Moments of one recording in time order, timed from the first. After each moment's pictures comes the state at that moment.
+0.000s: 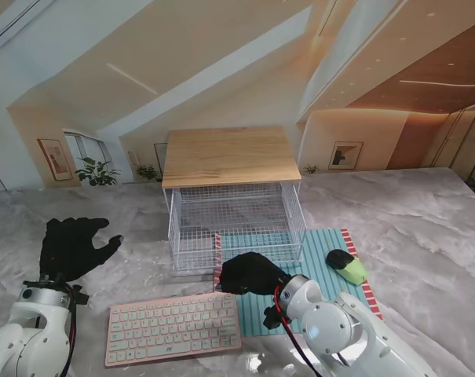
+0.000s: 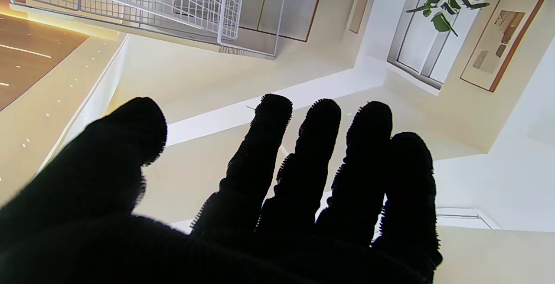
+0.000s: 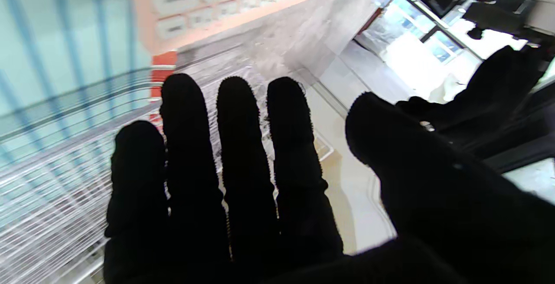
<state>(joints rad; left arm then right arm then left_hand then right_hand) 1.88 -1.12 -1.56 -1.81 0.97 -0.07 0.39 -1.51 -1.11 0.97 -1.66 -0.41 -0.07 0.11 0.57 -0.34 0.49 0.22 0.86 0.33 0.27 0.19 0.83 0.40 0.39 0.31 0.56 0.47 0.68 0.44 0.11 0.49 1.19 0.66 0.48 -0.58 1.01 -0.13 0.92 0.09 0.84 0.31 1.02 0.18 0.65 0.33 0.92 0.24 0.80 0.41 0.54 0.32 1.39 0.64</state>
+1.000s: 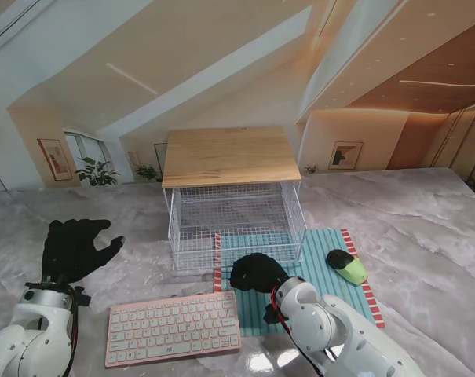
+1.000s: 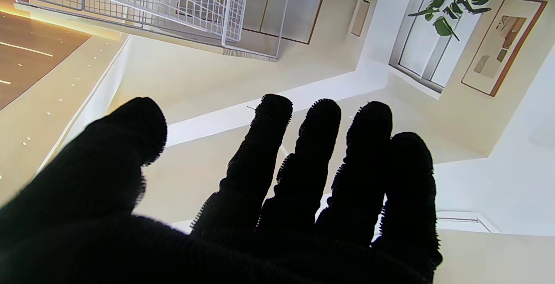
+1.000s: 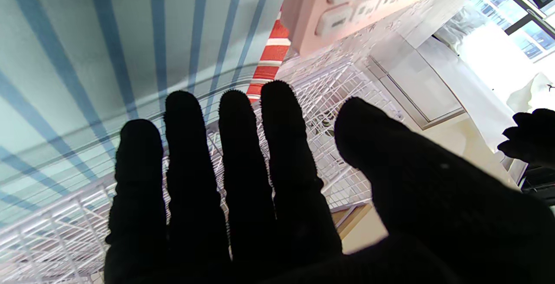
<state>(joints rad) 1.88 -1.12 -1.55 -1.81 0.96 -0.06 0.39 -1.41 -1.14 0.86 -1.45 -0.49 0.02 -0.06 0.57 -0.34 0.49 0.22 0.86 0.33 0.27 0.19 0.83 0.40 0.39 0.31 0.56 0.47 0.68 0.44 0.11 0.49 1.19 0.65 0.51 -0.55 1.04 -0.13 0.93 0.14 0.71 0.12 0.93 0.19 0.46 0.27 0.85 0.26 0.48 0.28 0.40 0.33 1.21 0.41</state>
